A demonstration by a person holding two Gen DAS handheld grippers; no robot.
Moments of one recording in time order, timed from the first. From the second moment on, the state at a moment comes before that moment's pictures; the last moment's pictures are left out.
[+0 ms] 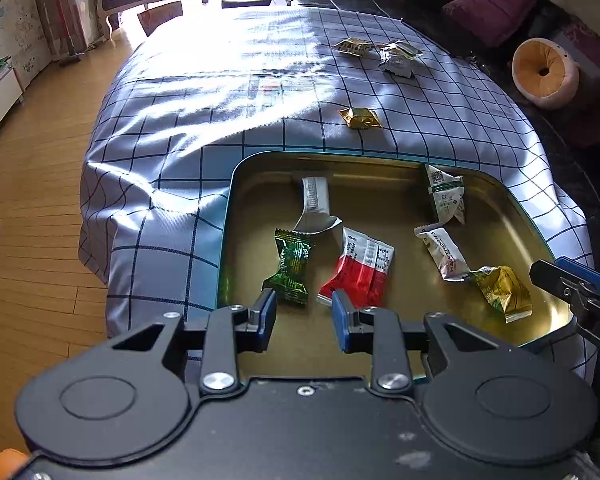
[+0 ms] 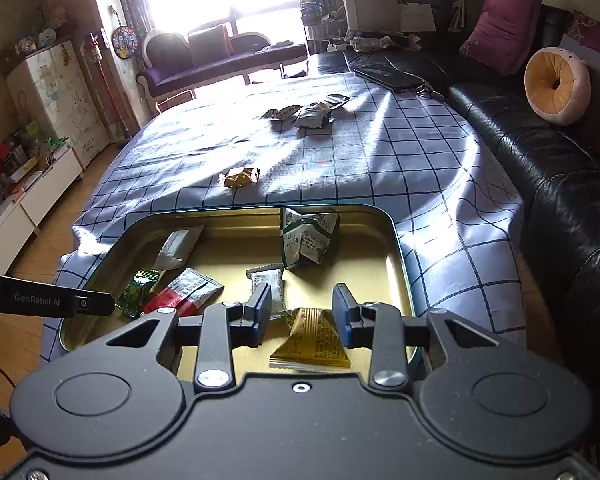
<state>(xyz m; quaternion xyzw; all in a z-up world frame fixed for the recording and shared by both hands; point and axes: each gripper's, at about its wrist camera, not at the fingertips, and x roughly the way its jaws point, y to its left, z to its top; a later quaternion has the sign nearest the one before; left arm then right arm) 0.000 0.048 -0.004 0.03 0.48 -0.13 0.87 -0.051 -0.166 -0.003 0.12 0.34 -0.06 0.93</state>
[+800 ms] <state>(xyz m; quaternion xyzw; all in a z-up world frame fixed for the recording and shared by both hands) -0.001 0.043 -0.011 0.04 0.49 -0.14 0.86 -0.050 -0.161 -0.007 0.11 0.36 -0.05 0.93</state>
